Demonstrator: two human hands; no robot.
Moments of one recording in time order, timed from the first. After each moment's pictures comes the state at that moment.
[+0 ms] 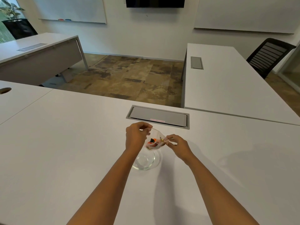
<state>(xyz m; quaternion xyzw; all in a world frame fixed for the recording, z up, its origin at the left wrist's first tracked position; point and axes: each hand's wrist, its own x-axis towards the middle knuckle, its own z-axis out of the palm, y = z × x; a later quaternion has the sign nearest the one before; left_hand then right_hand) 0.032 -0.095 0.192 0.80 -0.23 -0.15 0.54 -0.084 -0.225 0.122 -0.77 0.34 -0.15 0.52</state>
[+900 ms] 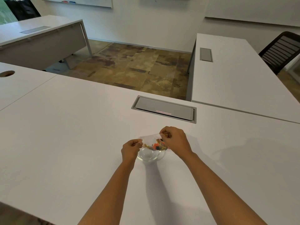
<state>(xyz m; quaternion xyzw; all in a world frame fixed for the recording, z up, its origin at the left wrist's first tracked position) 0.043 -0.049 0.085 0.75 0.01 -0.27 0.60 -0.056 -0.194 0.124 -0.89 0.27 -0.18 0.32</state>
